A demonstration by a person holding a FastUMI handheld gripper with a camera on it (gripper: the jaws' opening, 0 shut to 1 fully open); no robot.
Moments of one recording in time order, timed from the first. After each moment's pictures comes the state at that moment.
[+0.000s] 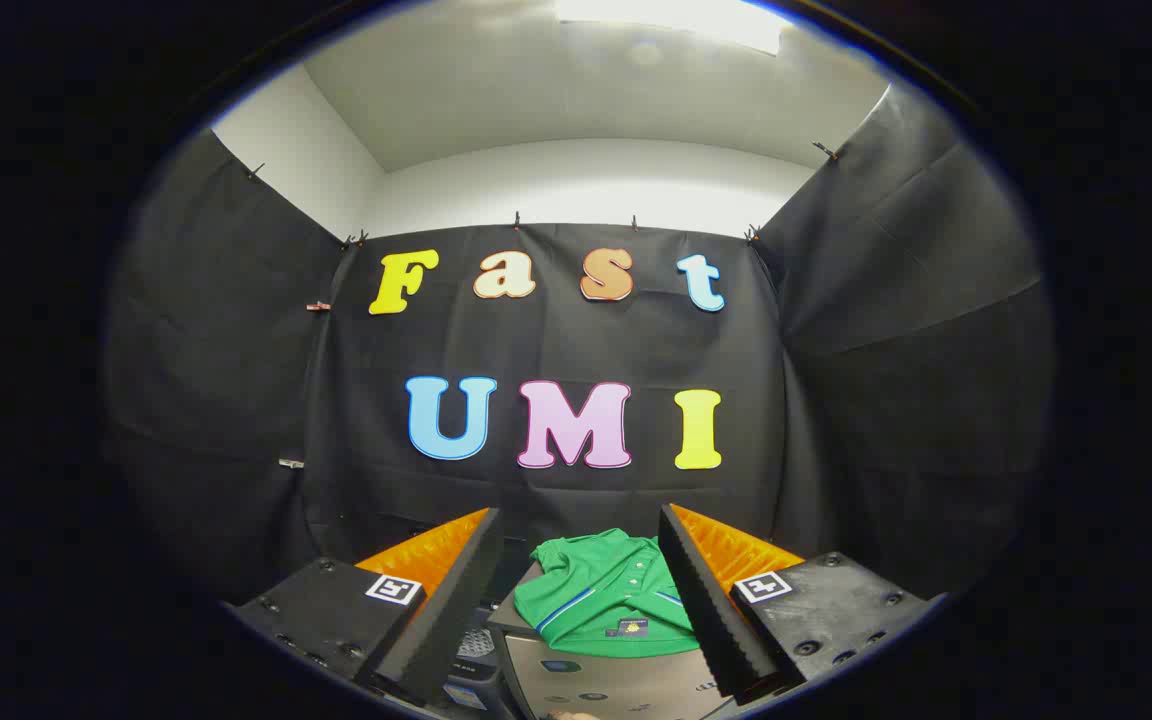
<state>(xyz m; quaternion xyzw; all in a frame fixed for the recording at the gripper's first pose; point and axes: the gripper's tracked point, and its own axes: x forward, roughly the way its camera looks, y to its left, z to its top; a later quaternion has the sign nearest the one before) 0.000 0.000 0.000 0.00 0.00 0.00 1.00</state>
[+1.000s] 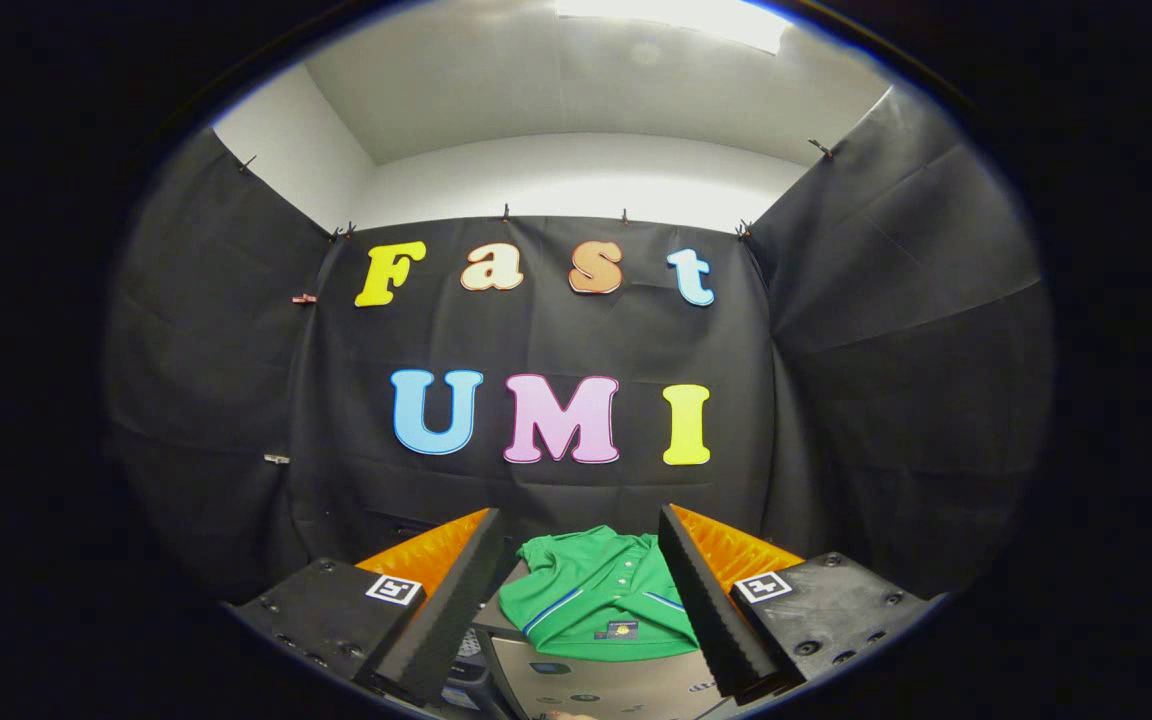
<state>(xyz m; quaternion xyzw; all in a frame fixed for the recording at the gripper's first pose) 0.016 -0.008 -0.008 -0.01 0.01 -0.02 1.00</state>
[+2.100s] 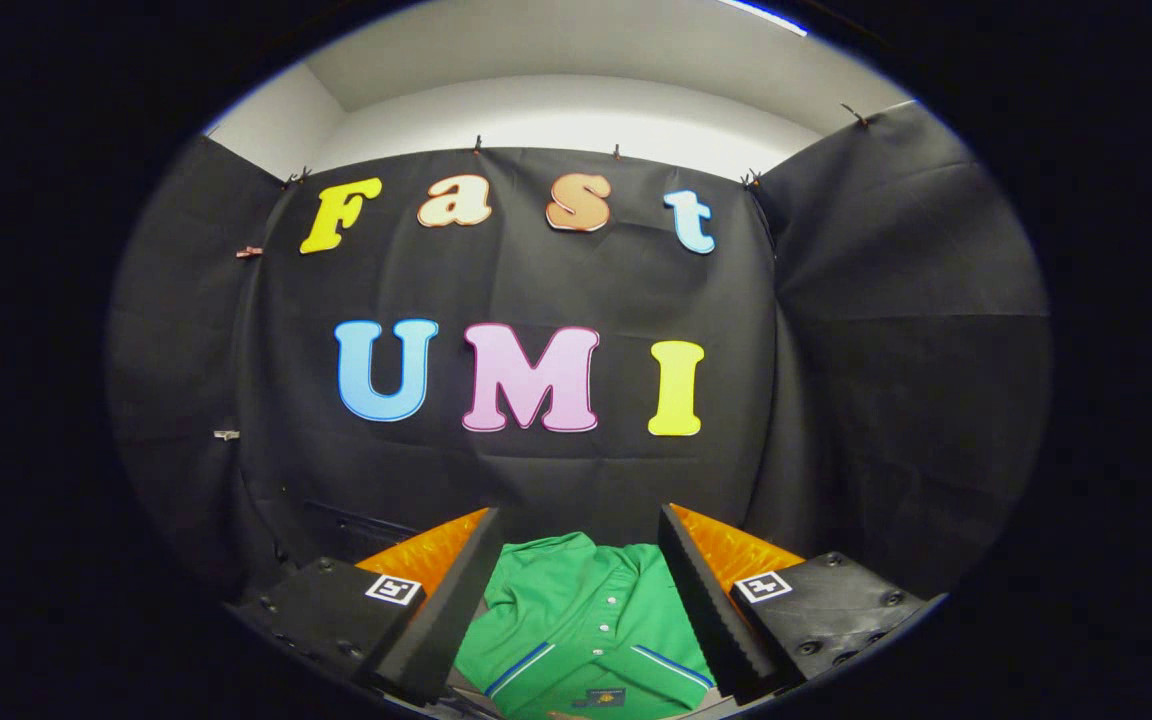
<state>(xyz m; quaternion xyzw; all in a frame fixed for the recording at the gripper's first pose) 0.181 -0.032 -0.032 -0.02 0.12 -0.06 0.99</state>
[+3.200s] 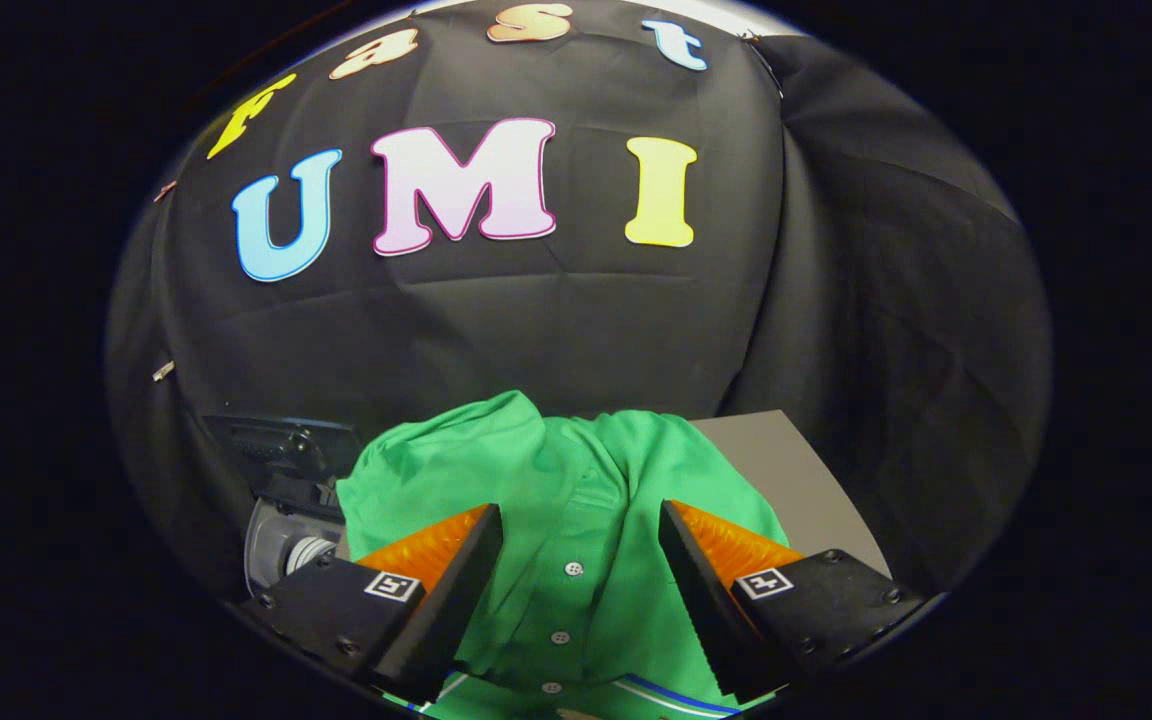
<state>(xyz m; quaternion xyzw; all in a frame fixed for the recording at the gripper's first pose) 0.251 -0.102 -0.228 0.00 0.38 -0.13 0.92</state>
